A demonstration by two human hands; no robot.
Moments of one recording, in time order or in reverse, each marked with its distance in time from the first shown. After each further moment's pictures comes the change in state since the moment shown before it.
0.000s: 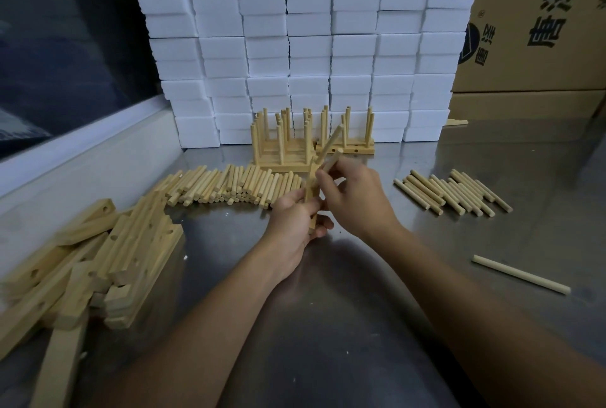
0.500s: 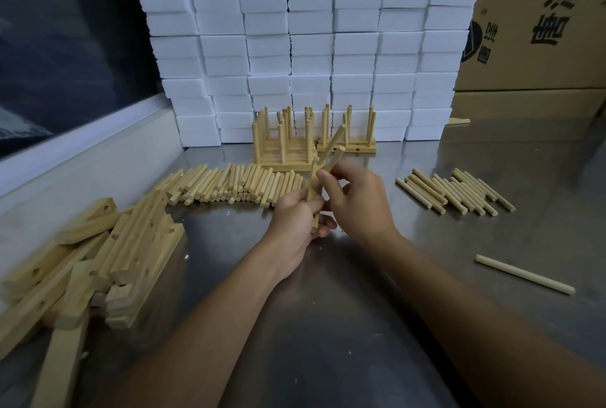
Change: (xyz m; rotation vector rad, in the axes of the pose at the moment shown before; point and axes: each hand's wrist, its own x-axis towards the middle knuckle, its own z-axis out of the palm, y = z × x) left_hand -0.002 0.000 0.000 0.020 -0.035 0.003; right_hand -0.007 0.006 0.009 0.052 0.099 0.016
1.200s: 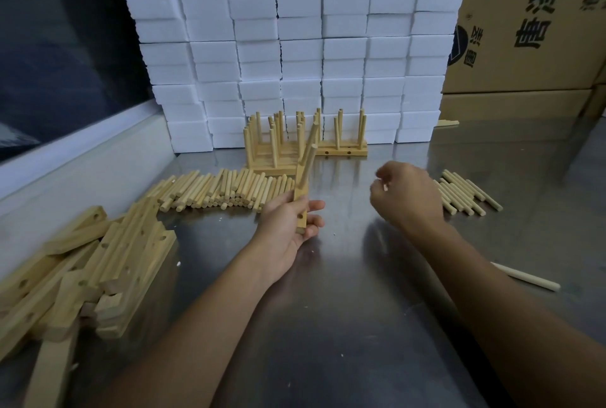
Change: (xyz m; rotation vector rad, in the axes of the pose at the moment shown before) left_hand 0.000 0.007 -0.001 -0.118 0.097 -0.059; right_hand 0.015 0.032 -0.064 -0.584 0.020 0.182
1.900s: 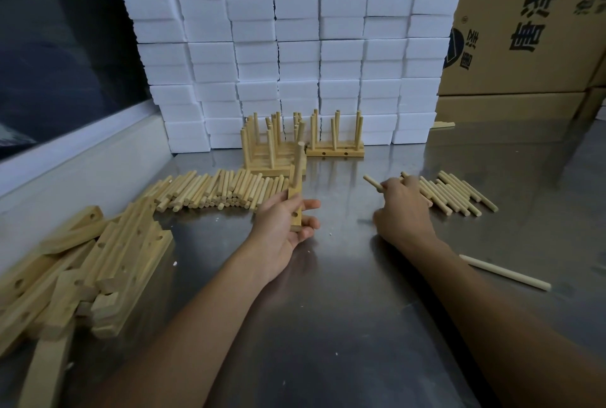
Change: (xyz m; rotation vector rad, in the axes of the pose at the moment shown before) left_hand -0.004 0.003 0.001 -0.006 0.010 -0.007; right_hand -0.009 0.015 0.016 -0.032 -0.194 0.147
